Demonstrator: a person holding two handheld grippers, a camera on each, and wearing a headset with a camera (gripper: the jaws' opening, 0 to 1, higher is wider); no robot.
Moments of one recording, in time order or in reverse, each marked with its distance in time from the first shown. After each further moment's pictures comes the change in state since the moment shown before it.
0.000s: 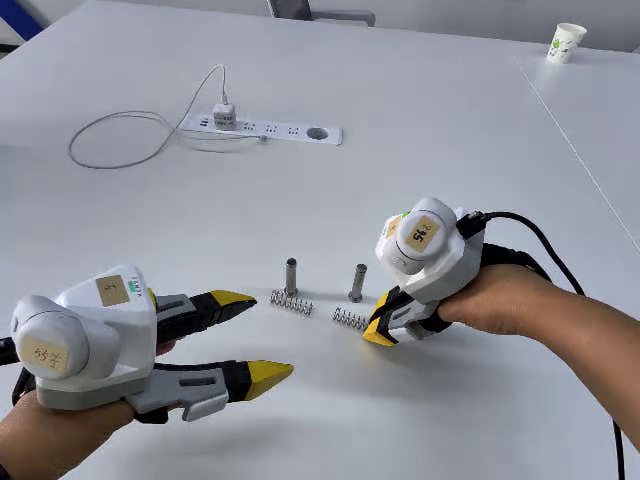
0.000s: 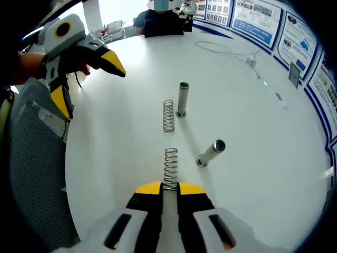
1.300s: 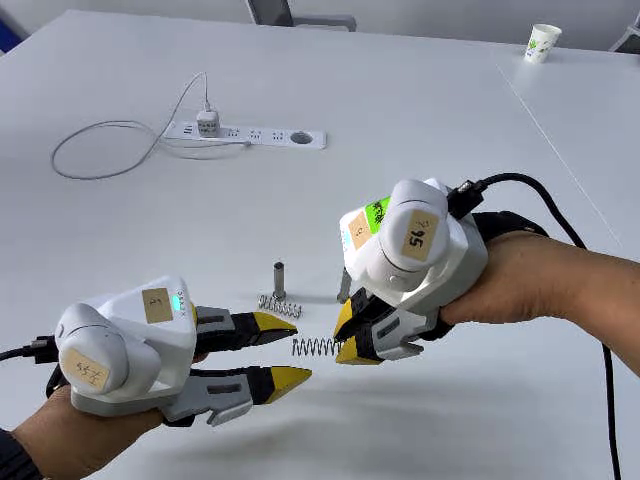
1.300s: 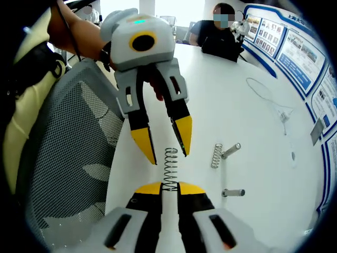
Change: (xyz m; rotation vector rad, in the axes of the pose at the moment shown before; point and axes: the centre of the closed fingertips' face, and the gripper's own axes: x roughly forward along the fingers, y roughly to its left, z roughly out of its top) left arm 0.024 -0.036 0.008 0.173 0.030 -0.152; right arm -0.052 0.077 0.046 -0.356 -0.019 0.153
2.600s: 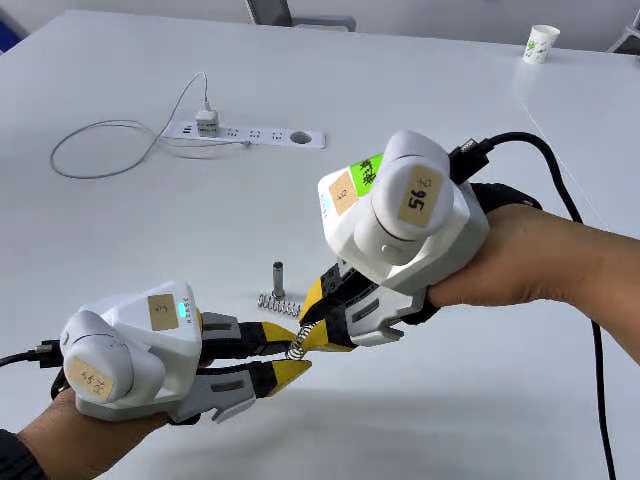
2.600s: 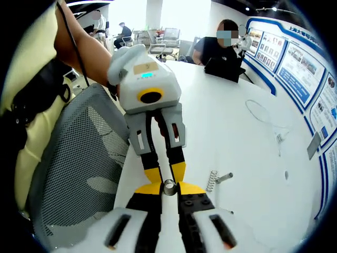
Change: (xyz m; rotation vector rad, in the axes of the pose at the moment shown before) left arm 0.004 -0.001 0.003 0.030 -0.013 0.002; right arm -0.023 0.003 0.050 -0.043 -0.113 -0.021
